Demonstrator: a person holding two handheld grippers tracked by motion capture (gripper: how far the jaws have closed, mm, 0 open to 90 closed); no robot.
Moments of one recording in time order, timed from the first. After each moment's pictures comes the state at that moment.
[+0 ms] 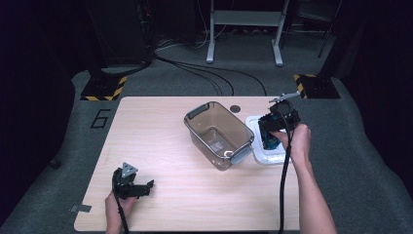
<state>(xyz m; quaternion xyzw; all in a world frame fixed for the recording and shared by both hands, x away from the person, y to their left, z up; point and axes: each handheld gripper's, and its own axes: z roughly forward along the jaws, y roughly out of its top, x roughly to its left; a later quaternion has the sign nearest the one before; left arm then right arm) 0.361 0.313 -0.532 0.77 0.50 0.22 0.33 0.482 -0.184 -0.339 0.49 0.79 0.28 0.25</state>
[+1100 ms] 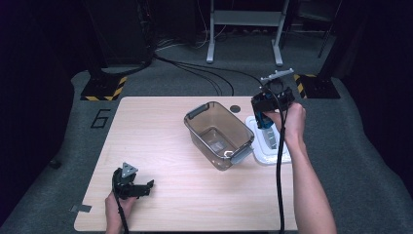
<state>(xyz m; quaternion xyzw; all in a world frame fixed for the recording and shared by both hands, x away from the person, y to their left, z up) 0.362 0.313 -0.531 0.77 0.50 0.21 0.33 0.496 -0.152 -0.279 0.46 0.78 0.30 0.30</state>
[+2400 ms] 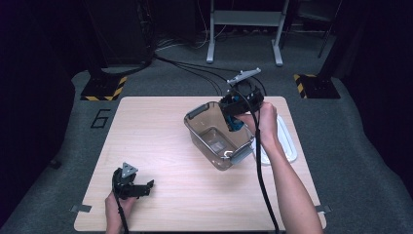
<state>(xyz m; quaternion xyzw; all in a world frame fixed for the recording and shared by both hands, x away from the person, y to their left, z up) 0.361 0.313 -0.531 0.77 0.50 0.22 0.33 0.478 -0.072 -0.266 0.37 0.83 0.34 0.25</state>
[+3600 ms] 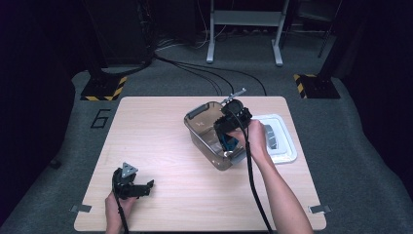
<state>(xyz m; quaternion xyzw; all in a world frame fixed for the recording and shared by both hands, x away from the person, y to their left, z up) 0.362 0.313 -0.531 0.77 0.50 0.21 0.33 0.496 -0.059 -0.346 0.39 0.86 0.29 0.18</state>
